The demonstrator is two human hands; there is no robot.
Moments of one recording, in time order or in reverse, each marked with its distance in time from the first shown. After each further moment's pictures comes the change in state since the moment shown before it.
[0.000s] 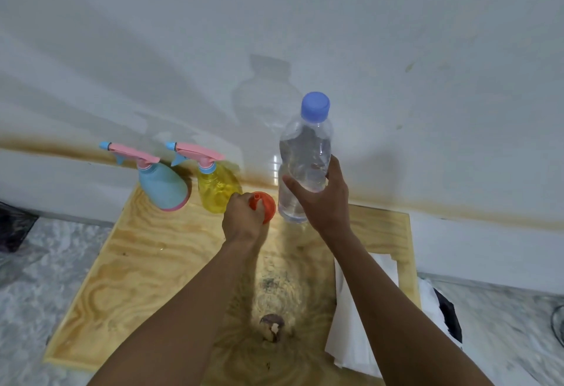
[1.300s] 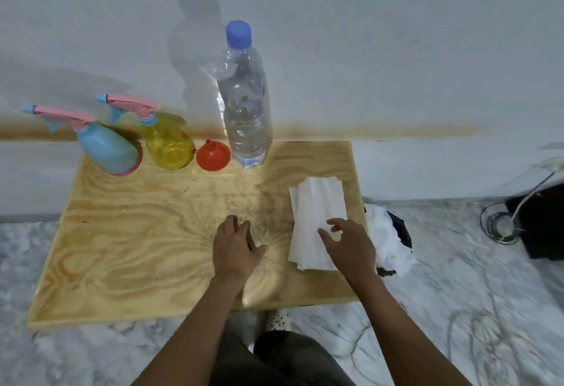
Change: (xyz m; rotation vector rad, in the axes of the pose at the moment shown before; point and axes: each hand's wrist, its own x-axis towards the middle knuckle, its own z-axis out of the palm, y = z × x) left_hand -0.176 -0.060 0.021 0.441 -0.417 0.248; right_hand -0.194 0.118 -0.127 -0.614 -0.091 0.431
